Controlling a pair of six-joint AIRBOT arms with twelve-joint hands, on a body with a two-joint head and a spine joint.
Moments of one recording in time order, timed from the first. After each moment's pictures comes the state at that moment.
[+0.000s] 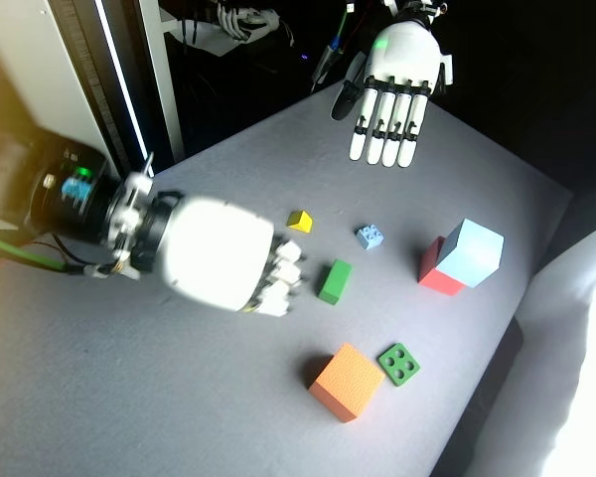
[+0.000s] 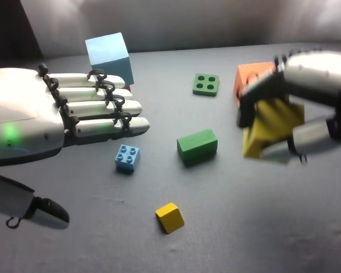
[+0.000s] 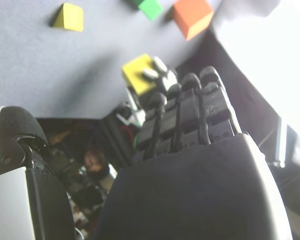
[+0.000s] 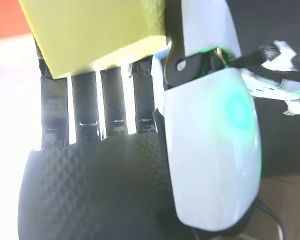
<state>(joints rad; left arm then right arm) 0.29 -0.62 0.90 1.06 -0.62 0.26 -0.23 -0.90 0.92 0.24 0.34 -0.86</state>
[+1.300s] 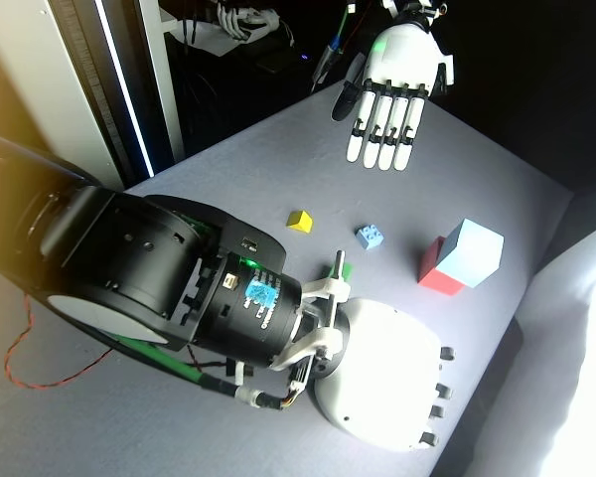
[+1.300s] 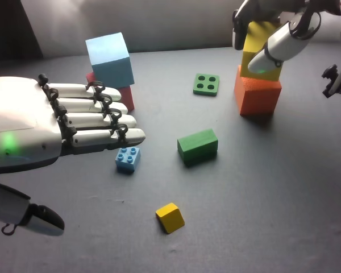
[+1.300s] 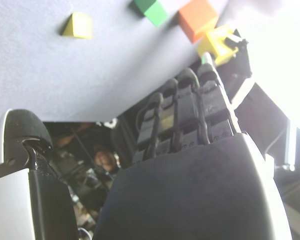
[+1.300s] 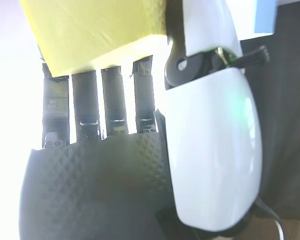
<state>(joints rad) 0.30 -0.62 0.90 1.10 -0.62 0.24 -0.01 -1.25 1.50 0.14 0.02 -0.80</state>
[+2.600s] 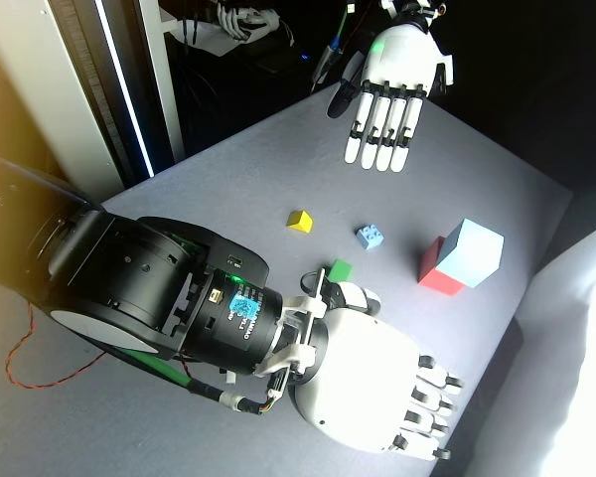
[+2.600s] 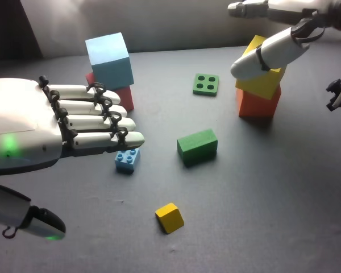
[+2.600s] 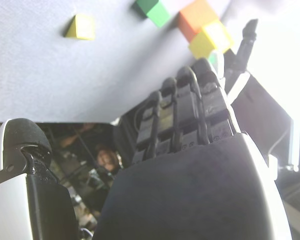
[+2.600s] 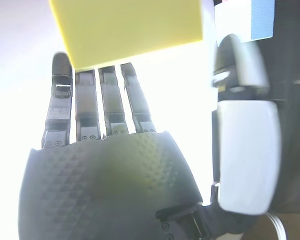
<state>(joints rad) 0.30 -0.62 0.90 1.11 -0.61 0.24 -0.06 -1.24 1.50 0.13 0.08 -0.77</state>
